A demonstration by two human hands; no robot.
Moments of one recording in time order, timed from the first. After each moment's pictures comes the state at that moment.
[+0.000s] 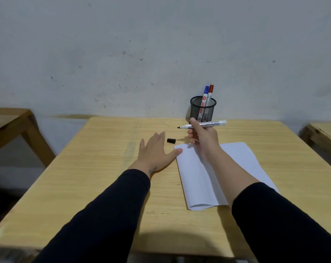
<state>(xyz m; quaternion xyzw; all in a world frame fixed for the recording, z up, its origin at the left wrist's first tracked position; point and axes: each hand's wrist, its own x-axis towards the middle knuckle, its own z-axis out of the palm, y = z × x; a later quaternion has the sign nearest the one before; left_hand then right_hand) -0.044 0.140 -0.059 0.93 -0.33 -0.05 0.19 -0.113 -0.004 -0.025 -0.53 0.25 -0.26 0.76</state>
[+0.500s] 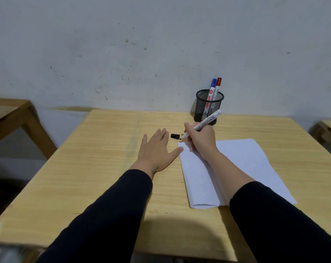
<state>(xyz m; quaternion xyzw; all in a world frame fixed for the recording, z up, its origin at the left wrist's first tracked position) -0.040 0.143 -0.068 0.93 -0.35 -0.03 0.10 -0.099 0.003 -0.047 -0.69 0.23 -0.25 0.64</state>
